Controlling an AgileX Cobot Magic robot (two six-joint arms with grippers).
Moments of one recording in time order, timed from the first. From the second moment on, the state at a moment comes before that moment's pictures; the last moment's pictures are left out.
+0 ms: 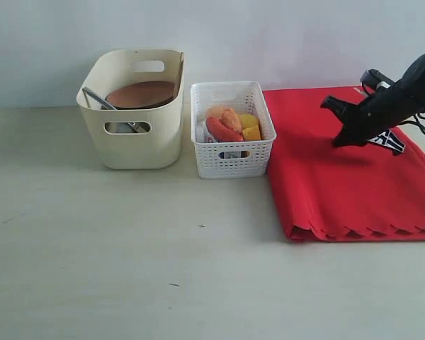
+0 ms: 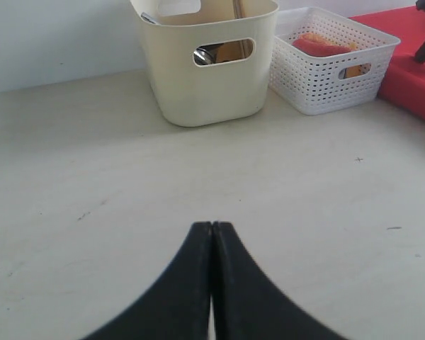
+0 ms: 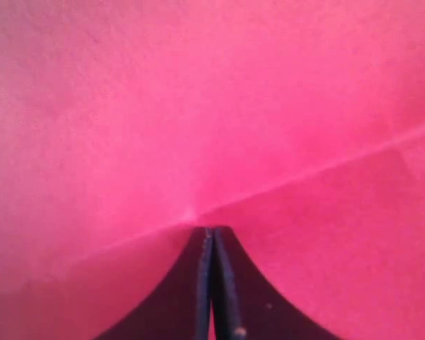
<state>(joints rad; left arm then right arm) -0.32 0.01 0.00 -0.04 0.38 0.08 -0.05 2.40 -1.71 0.53 0.57 0.06</state>
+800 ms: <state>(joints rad) -0.27 0.01 0.00 -0.04 0.38 0.08 -0.05 1.89 -1.55 0.03 0.69 0.17</state>
